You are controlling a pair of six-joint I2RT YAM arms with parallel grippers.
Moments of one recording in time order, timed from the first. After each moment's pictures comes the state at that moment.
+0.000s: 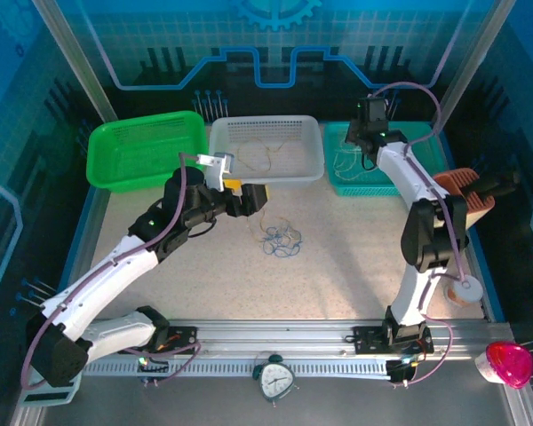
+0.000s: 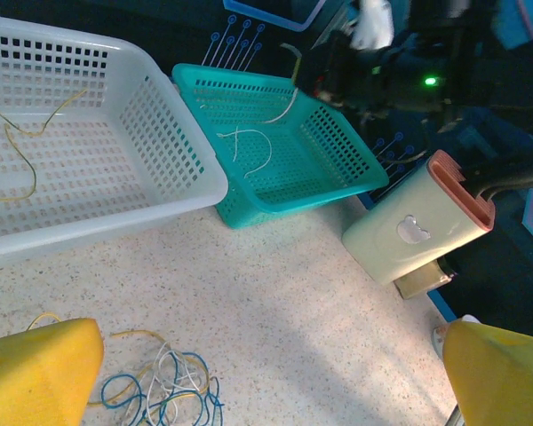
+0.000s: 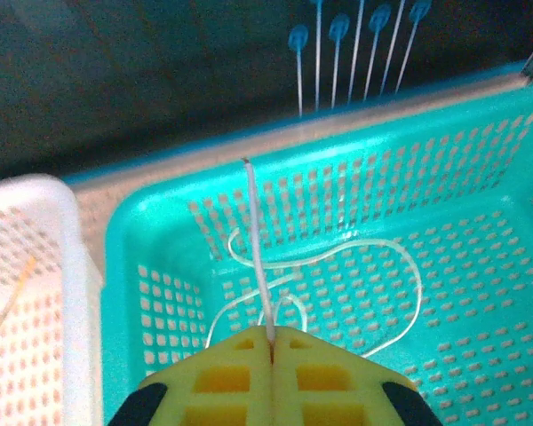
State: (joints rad) left arm -0.55 1.09 0.96 -0.19 0.21 -0.53; right arm 0.15 1.92 1.67 -0.47 0.27 0.33
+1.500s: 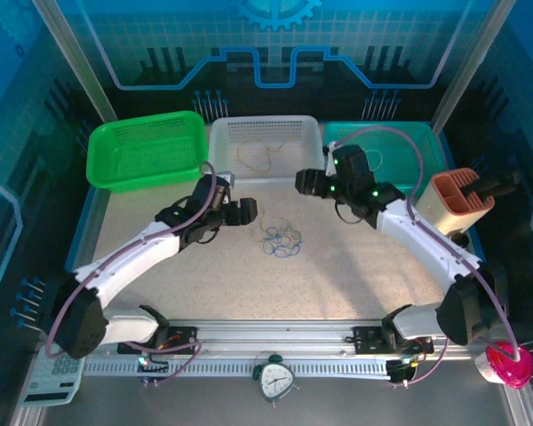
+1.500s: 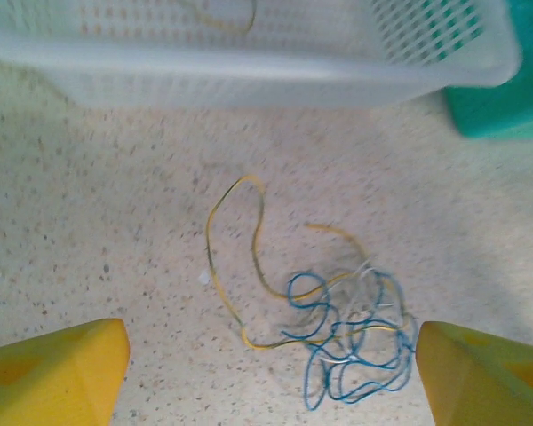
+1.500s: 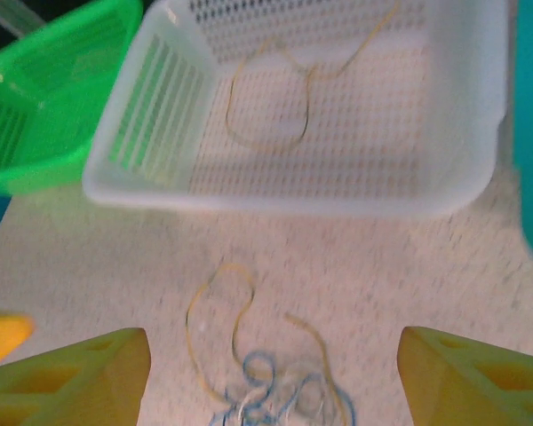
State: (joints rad) left arm -0.54 1.32 0.92 -0.39 -0.05 -0.56; right arm 0.49 1.33 1.10 -0.41 -0.07 0.50
